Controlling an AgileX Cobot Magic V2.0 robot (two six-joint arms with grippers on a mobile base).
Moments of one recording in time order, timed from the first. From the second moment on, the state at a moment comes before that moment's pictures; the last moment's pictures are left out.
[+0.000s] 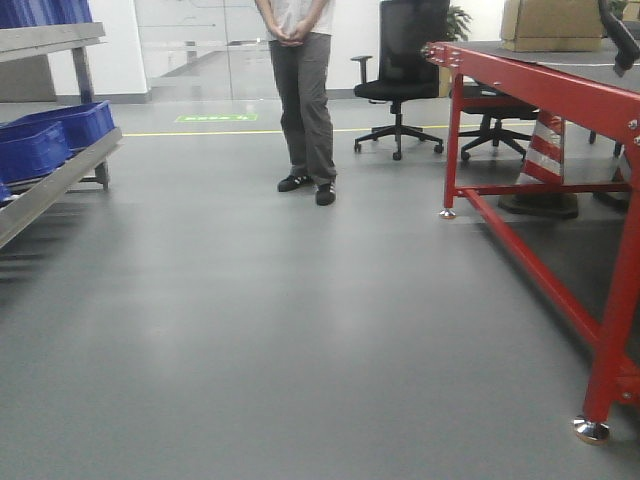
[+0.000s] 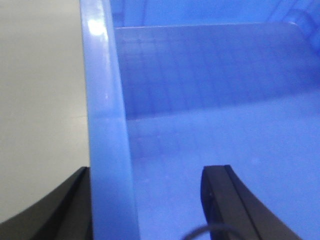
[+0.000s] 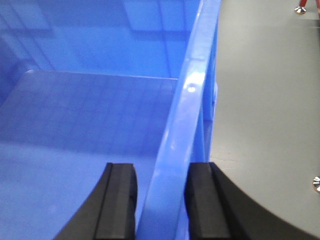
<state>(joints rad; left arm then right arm) -0.23 1.65 -2.13 -0.06 1.25 -0.17 0.27 1.78 -2.29 0.01 1.17 0.17</state>
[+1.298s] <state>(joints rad) -0.23 1.66 -2.13 -0.06 1.25 -0.17 0.27 1.78 -2.29 0.02 1.17 0.17</state>
